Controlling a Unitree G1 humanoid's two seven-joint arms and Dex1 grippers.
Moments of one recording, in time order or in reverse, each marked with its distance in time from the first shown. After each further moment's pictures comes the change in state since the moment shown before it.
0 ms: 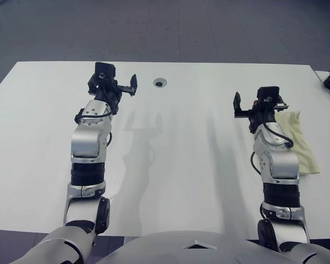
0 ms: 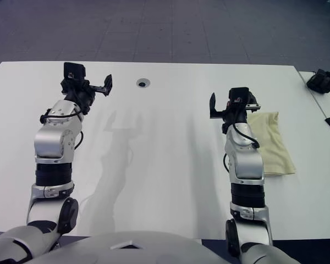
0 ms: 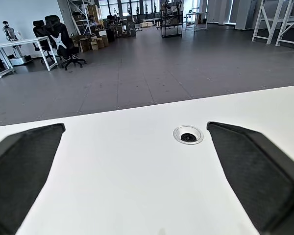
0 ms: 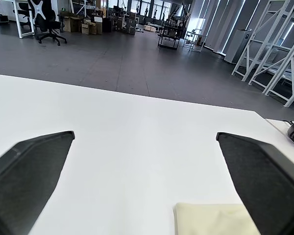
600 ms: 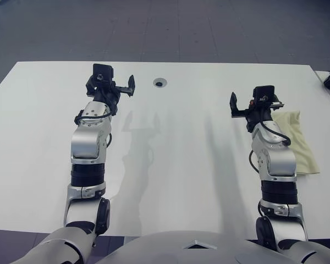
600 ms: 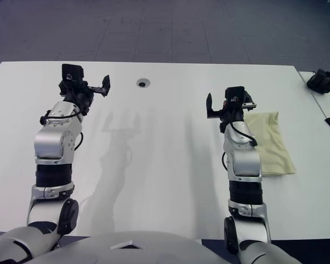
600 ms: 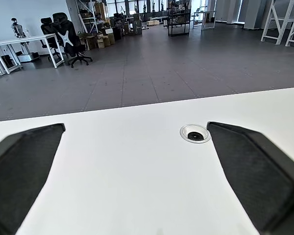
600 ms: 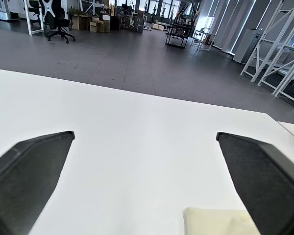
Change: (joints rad) left arm 0.010 -0.004 0.006 -0.001 0.000 0.000 0.029; right arm -0.024 0.006 0.002 0.034 -0.020 -0.005 0.040
